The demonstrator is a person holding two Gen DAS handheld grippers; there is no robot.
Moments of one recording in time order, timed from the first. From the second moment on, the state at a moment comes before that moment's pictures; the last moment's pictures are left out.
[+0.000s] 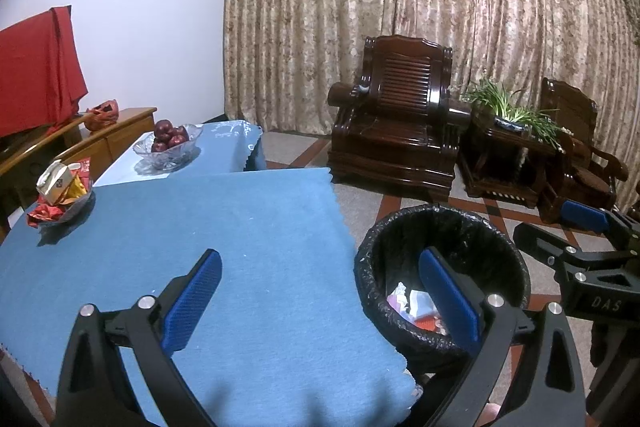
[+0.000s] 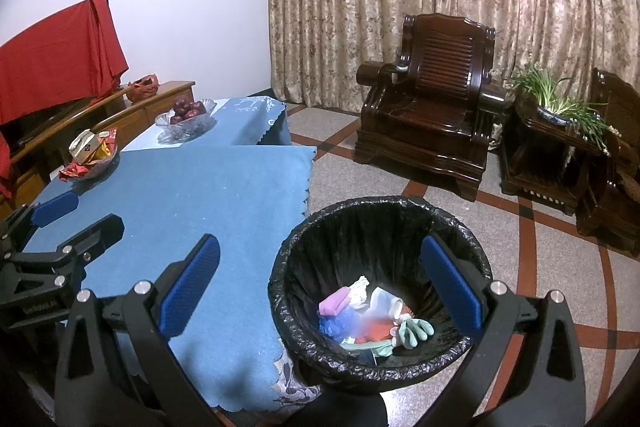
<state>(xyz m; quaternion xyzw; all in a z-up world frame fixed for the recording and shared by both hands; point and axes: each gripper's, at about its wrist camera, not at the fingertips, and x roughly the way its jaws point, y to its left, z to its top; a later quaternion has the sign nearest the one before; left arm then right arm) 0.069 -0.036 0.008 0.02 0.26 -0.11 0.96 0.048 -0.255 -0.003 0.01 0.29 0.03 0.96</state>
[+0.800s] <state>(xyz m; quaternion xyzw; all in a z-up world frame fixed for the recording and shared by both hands) 0.069 -0.036 0.009 0.02 0.26 -0.11 0.96 0.048 -0.254 -0.004 0.01 0.29 0.03 0.96</state>
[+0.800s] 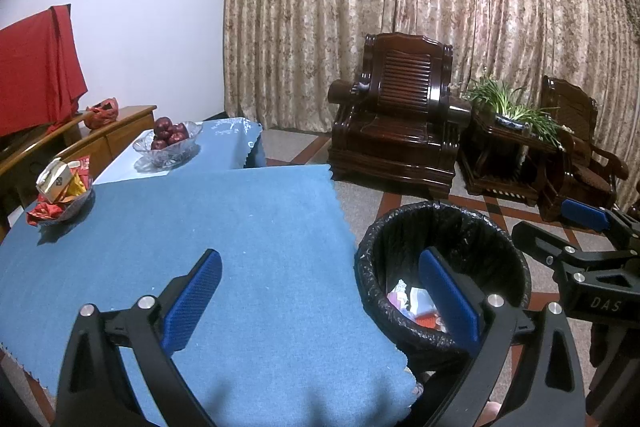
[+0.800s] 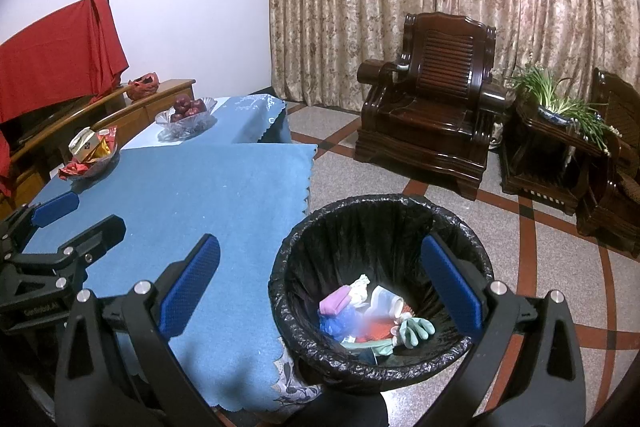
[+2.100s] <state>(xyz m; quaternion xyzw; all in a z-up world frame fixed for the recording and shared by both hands) 0.068 -0.035 0.012 0.02 0.27 -0.11 0.96 0.049 -0.253 -0.004 0.01 0.29 0.02 0.96</state>
